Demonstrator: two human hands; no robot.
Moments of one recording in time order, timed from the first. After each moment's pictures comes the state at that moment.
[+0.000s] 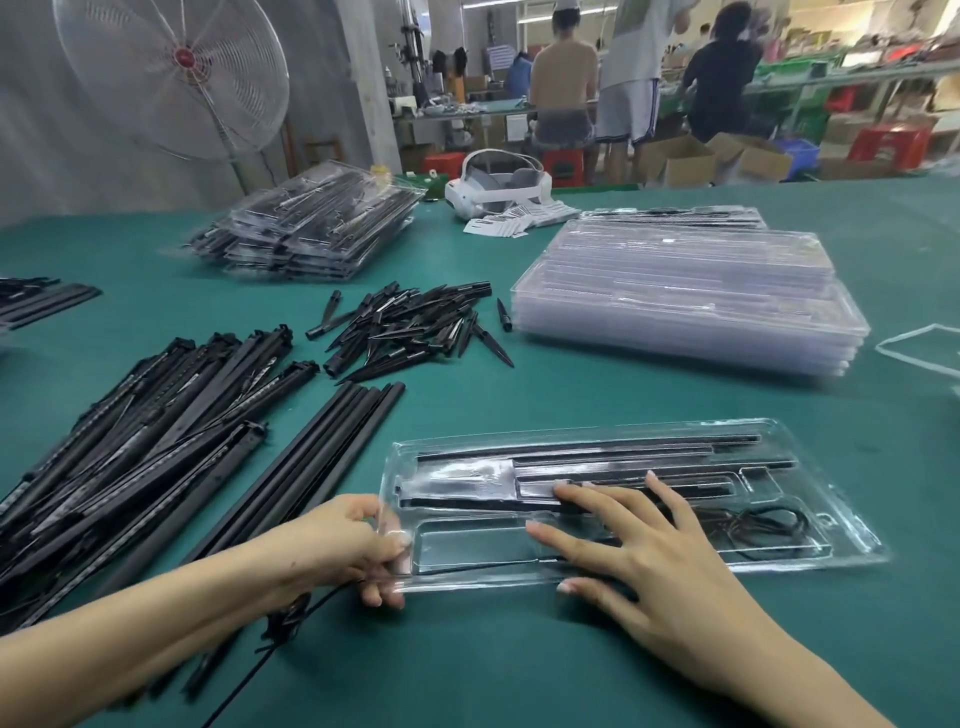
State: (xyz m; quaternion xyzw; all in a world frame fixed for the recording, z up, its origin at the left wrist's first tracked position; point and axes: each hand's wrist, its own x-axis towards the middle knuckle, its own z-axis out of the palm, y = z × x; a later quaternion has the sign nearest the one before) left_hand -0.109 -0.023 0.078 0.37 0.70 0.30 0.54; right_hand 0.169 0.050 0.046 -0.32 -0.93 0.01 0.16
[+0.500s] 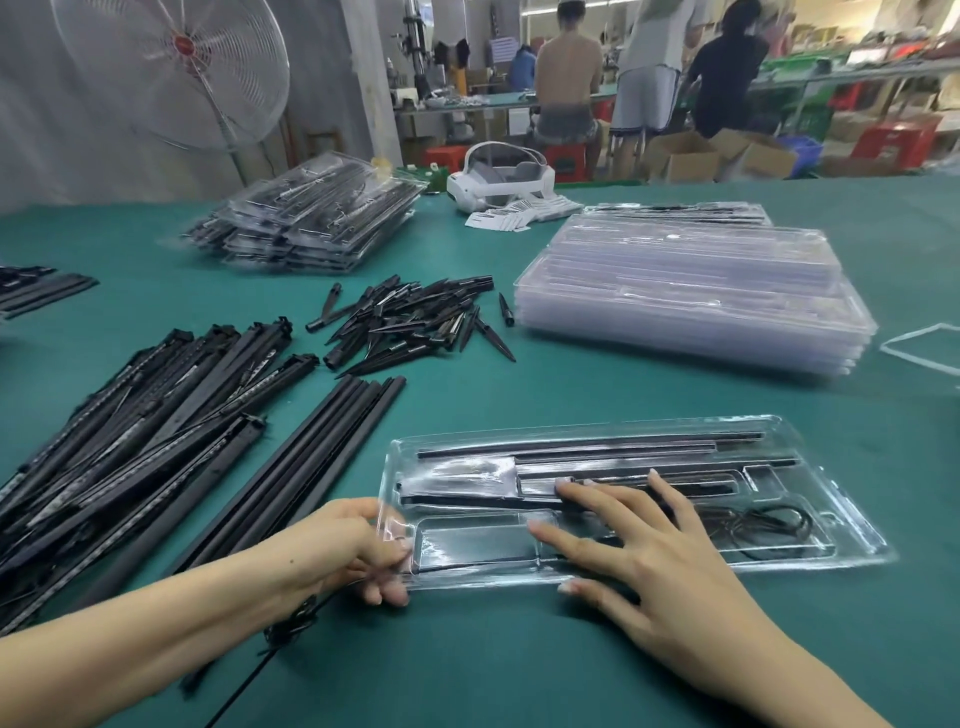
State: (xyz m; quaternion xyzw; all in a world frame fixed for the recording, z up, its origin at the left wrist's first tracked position) left_hand -0.108 -0.025 0.073 0.34 0.70 0.33 0.54; right_hand 0.168 0.045 0.051 -0.34 -0.93 0.04 0.13
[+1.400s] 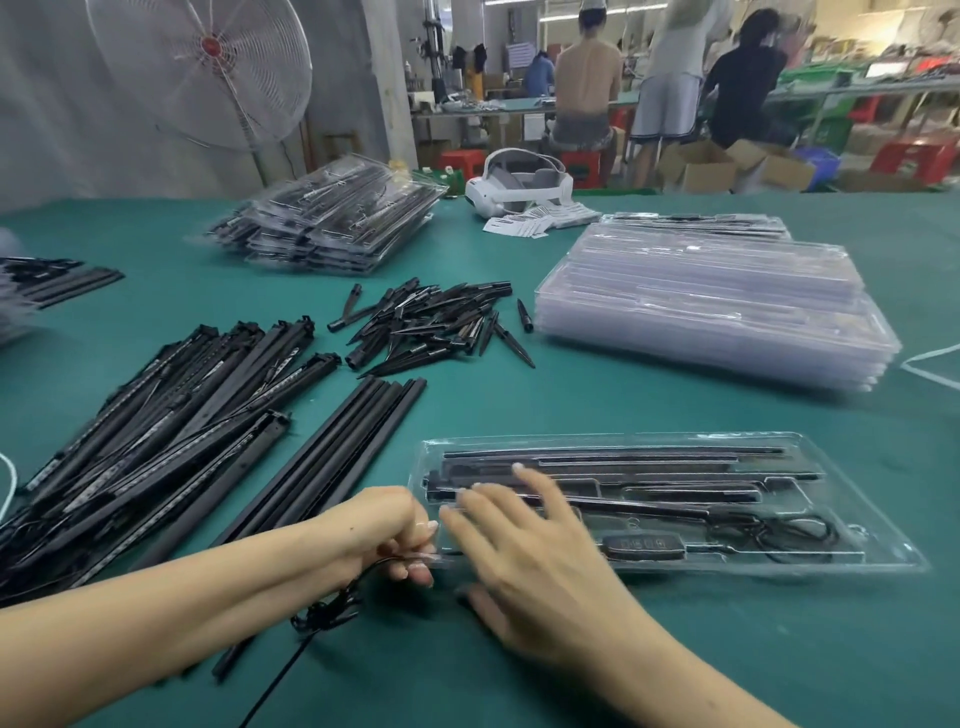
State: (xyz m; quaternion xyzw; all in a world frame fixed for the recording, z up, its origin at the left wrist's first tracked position) left_hand -0.097 -0.011 0.082 0.31 0.75 0.28 0.51; right_hand 0.079 0.022 0.061 -0.19 -0.95 -0.13 0.19
